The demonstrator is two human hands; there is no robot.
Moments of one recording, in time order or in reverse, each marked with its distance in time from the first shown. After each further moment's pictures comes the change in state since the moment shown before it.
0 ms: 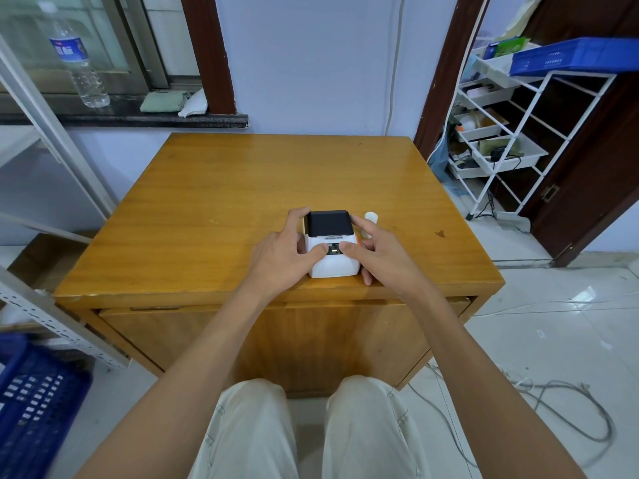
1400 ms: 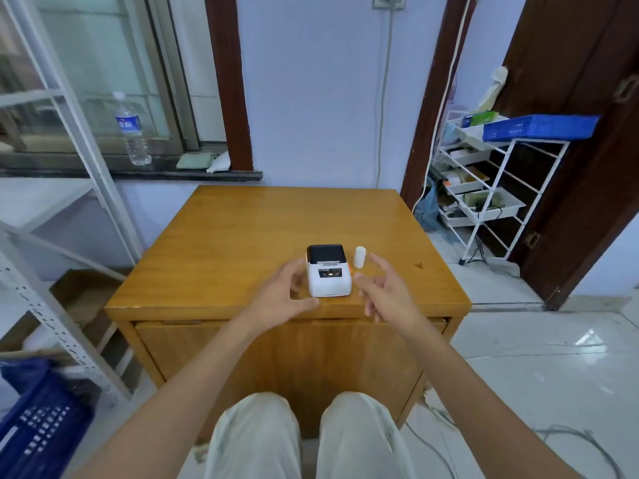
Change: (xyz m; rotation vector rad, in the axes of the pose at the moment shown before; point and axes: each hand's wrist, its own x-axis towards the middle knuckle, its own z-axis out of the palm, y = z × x) left_hand -0.052 0.003 -0.028 -0.205 -0.175 -0.045; right_hand -0.079 -0.042 0.000 0.111 0.202 0.114
